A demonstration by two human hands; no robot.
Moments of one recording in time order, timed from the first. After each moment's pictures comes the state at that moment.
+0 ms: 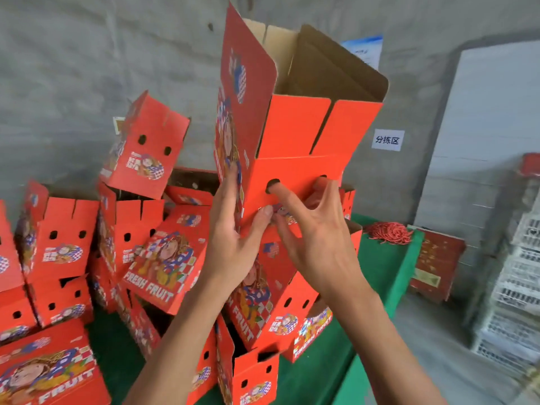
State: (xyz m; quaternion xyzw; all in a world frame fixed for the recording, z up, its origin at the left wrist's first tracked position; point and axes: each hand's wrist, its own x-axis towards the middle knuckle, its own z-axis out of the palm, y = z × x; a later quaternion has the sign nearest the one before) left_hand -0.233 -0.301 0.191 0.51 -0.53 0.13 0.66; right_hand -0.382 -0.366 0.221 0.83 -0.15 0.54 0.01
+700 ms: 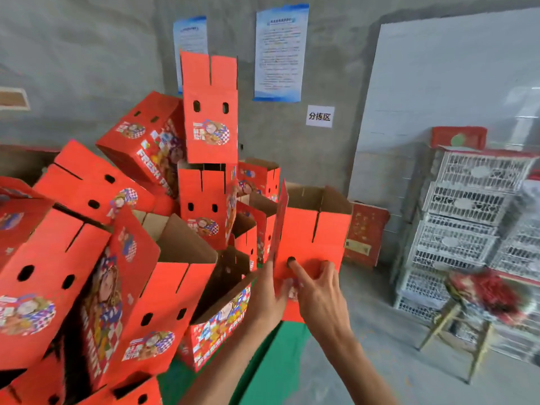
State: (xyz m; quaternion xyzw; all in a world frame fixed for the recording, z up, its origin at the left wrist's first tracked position) left_hand -0.413 -0.597 -0.015 0.60 -0.54 -0.13 0.58; right_hand -0.547 -0.624 0.011 0.84 -0.45 0.30 -0.02
